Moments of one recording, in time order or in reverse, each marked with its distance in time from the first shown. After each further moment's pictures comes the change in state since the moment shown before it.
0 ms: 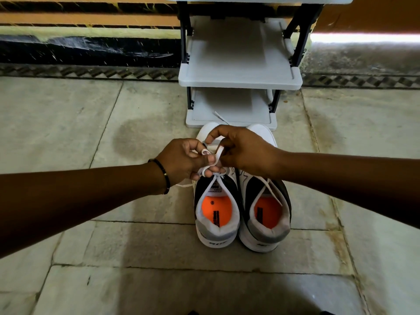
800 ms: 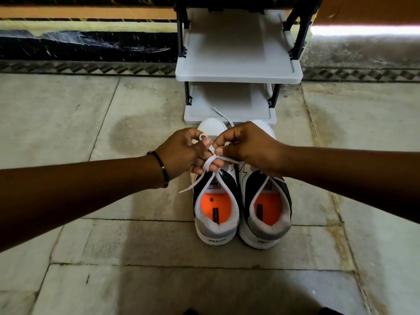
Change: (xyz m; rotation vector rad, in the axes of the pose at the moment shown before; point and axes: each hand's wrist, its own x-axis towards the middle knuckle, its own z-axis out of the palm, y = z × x) left_hand 0.001 0.014 0.003 -0.056 -0.080 -0.056; right_hand -0.007 -0.001 -0.007 0.174 0.044 0.076
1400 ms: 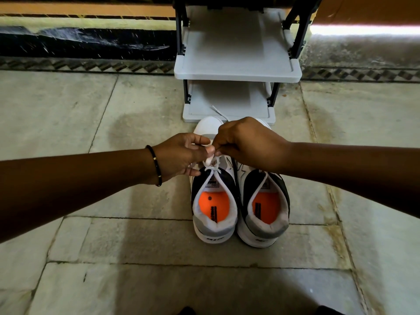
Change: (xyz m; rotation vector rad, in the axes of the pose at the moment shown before) left_hand 0.006 -0.007 -0.005 0.011 -0.053 -0.116; right_hand 0.003 -0.005 -0.007 -0.823 -0.020 -0.457
